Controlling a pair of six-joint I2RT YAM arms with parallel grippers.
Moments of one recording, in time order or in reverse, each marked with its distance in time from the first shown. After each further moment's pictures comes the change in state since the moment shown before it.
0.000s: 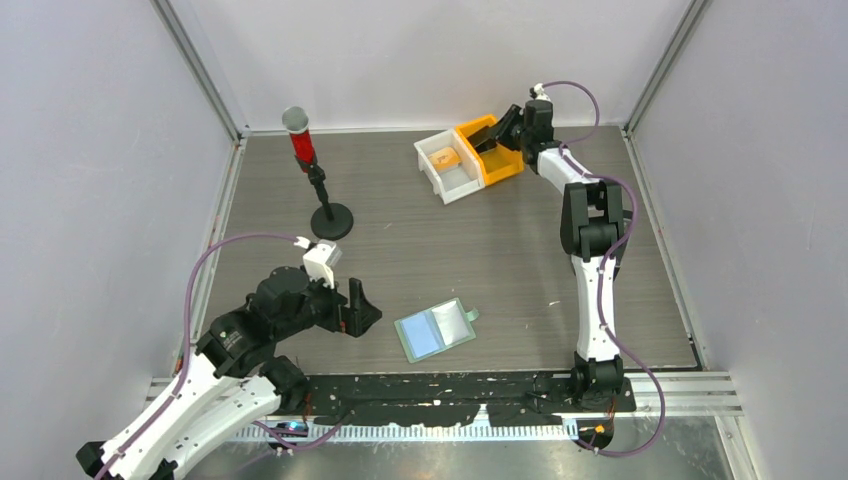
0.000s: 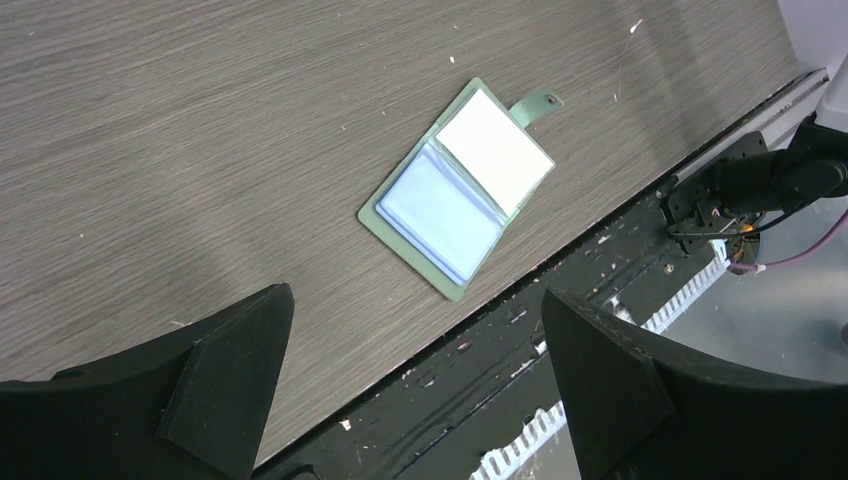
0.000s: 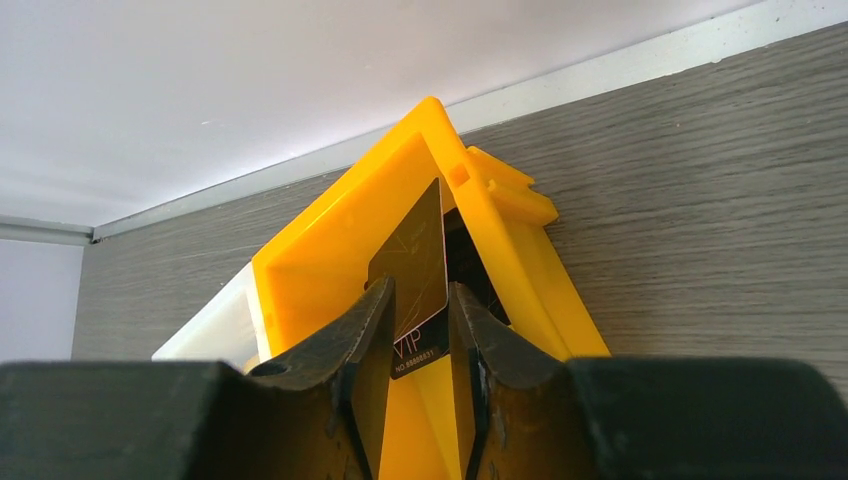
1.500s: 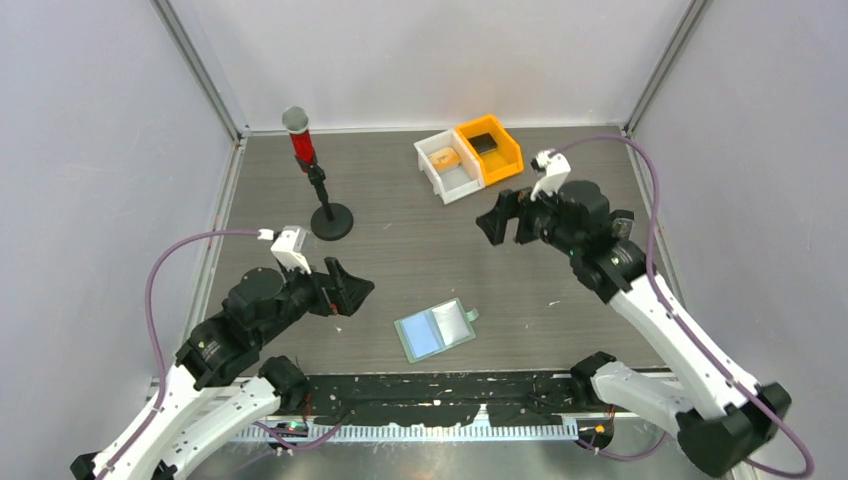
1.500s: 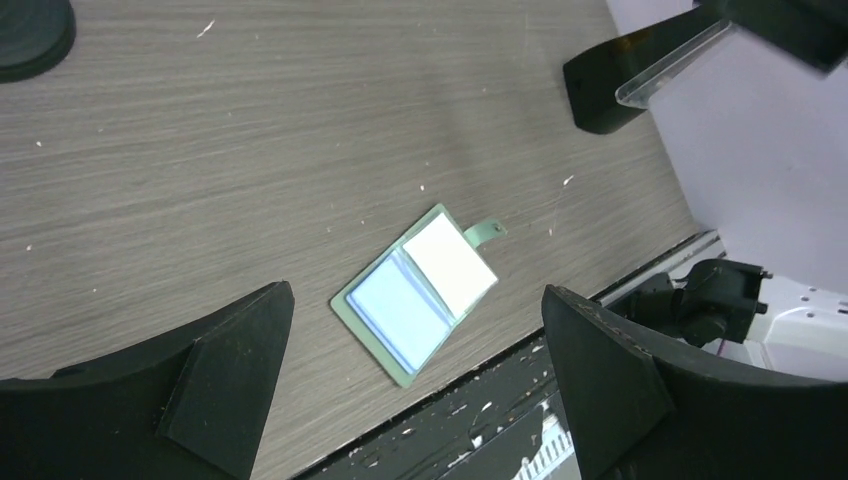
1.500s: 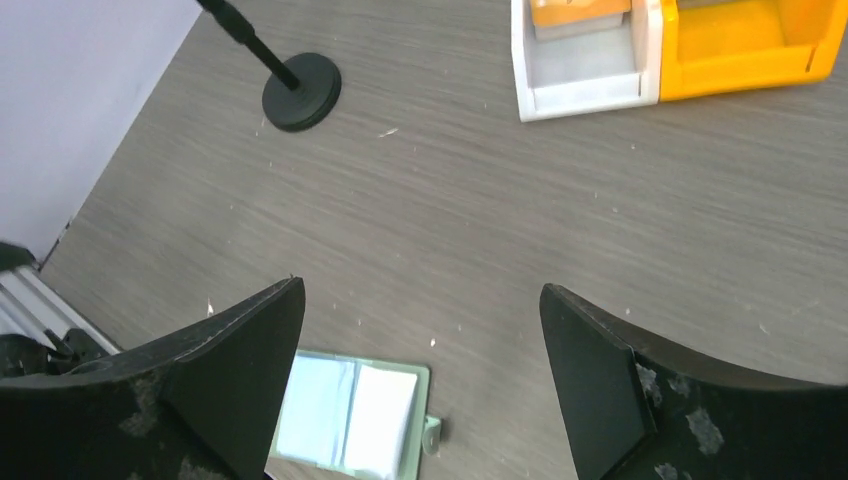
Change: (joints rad) left arm 0.000 -0.035 0.091 0.059 -0.145 -0.143; right arm 0.345 -1.432 -0.955 -0.437 0.082 -0.325
